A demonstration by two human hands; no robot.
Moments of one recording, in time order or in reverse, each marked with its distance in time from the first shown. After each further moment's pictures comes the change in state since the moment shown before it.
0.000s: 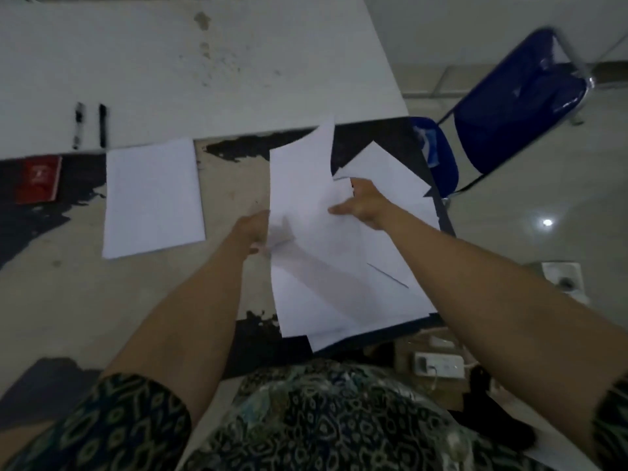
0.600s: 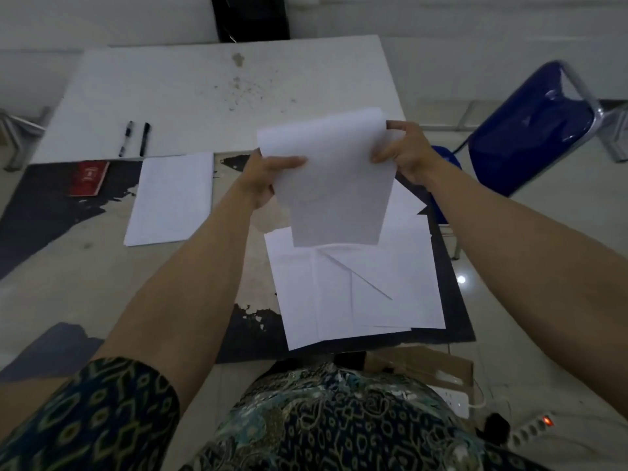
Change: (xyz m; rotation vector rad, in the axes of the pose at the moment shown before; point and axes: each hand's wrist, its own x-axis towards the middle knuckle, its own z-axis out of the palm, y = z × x) left_hand -0.110 0.103 0.058 -0.301 -0.197 0.605; right_hand -0.023 -0.073 -0.128 0.109 -0.012 -0.259
